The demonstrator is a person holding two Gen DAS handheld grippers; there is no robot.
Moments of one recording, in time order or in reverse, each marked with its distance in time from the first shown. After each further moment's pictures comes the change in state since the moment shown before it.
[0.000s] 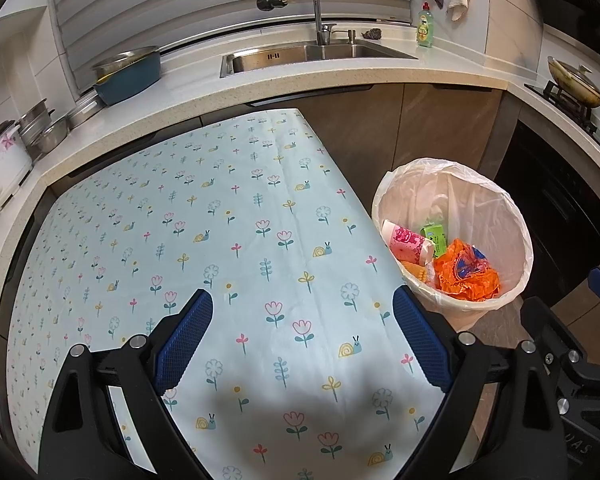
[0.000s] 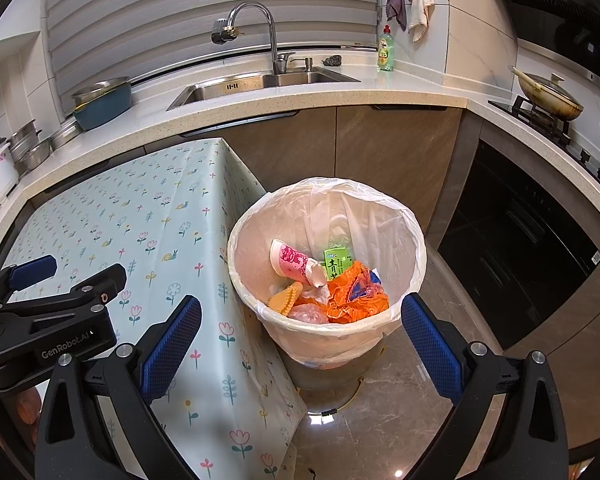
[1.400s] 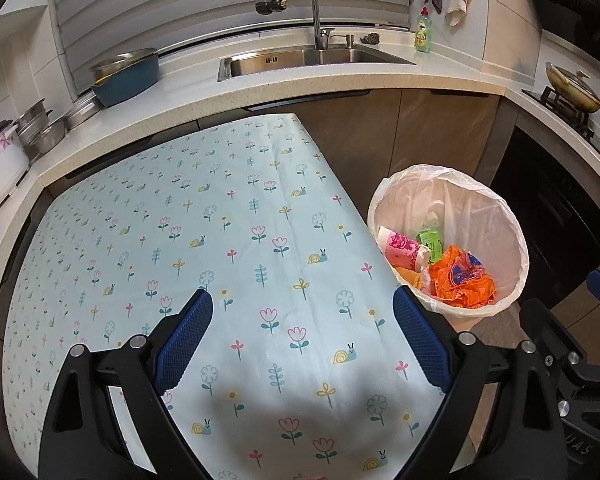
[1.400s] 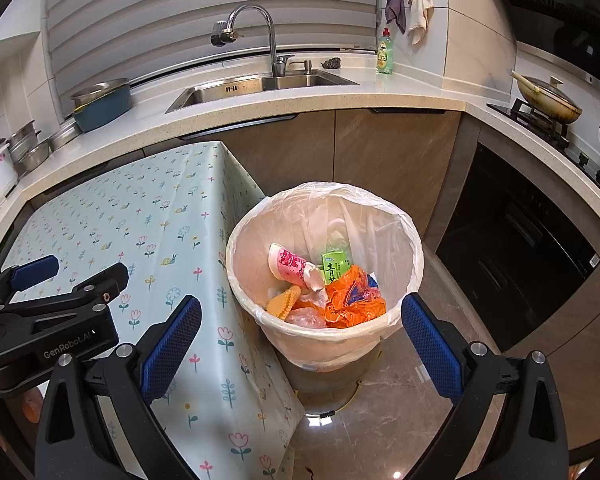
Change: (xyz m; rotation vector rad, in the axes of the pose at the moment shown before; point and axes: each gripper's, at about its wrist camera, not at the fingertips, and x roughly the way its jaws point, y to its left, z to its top) left arm -0.001 -0.002 0.005 -0.002 -0.010 -0.010; right arm -0.001 0.000 0.002 -0.001 -0.004 -0.002
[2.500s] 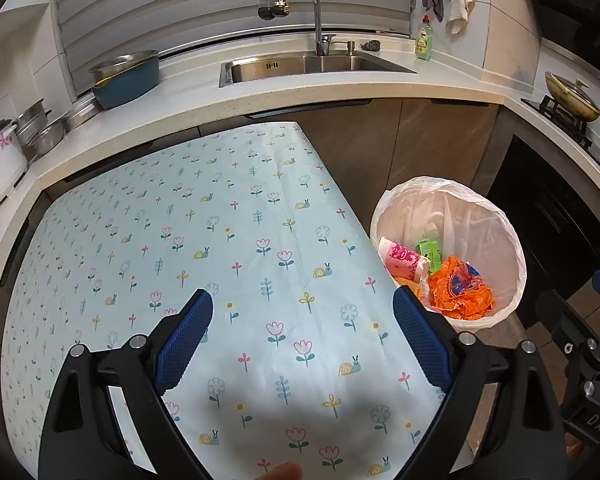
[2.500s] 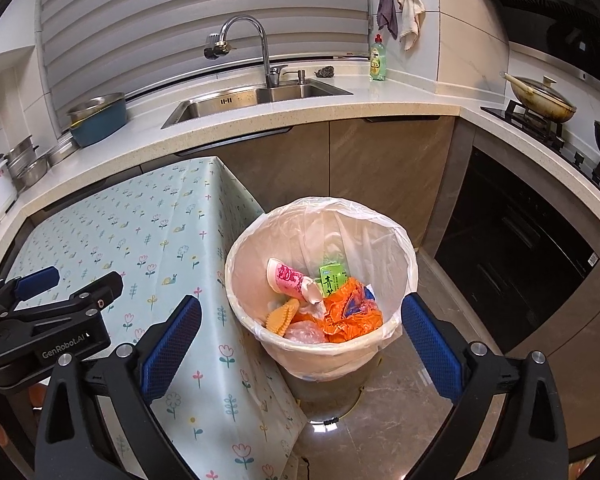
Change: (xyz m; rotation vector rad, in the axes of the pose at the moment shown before) left arm -0.002 0.010 0.010 -0.014 -0.017 -0.018; right arm -0.006 -0.003 0.011 0.030 -0.029 -0.003
